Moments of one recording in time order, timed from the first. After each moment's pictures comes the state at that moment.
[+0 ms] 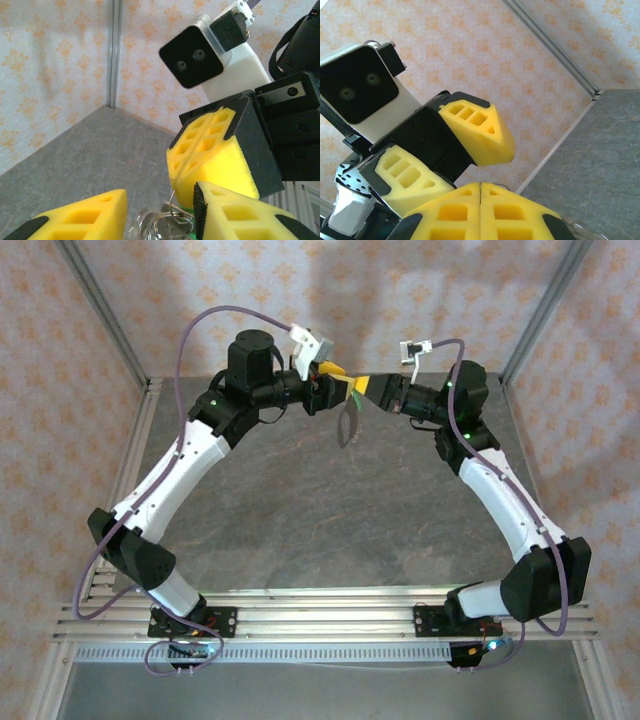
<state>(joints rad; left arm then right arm) -0.49 1.61 1.77 -0.37 0.56 -0.07 0.29 1.36 1.27 0.21 -0.94 0.89</state>
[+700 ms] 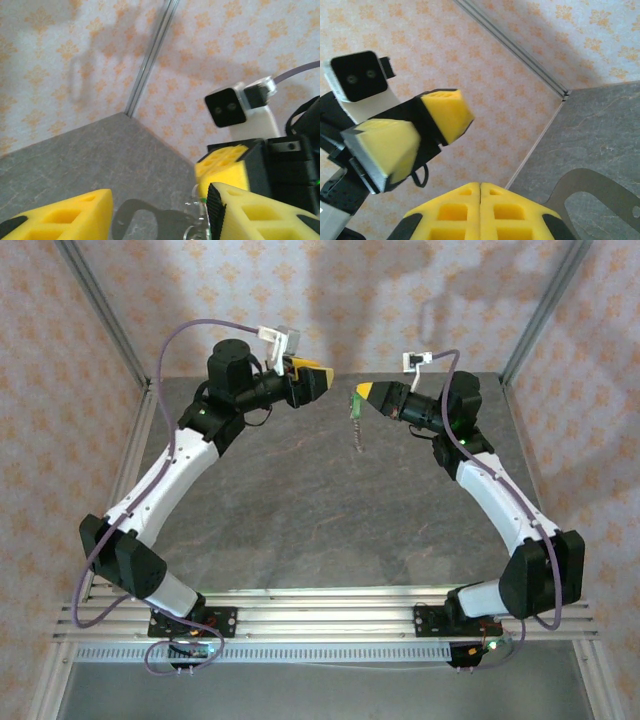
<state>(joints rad) -0.39 1.53 1.57 -0.15 0.55 -0.34 0.26 1.38 1.16 0.27 -0.87 0.89</state>
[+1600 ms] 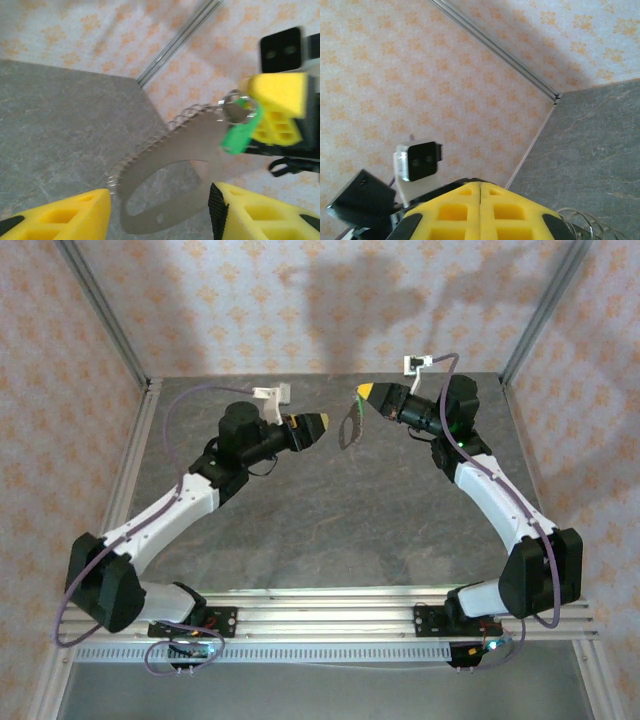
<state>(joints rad) -0.49 1.32 1.06 0.12 0.34 -0.67 0.26 1.38 1.13 0.30 -0.82 0.92</state>
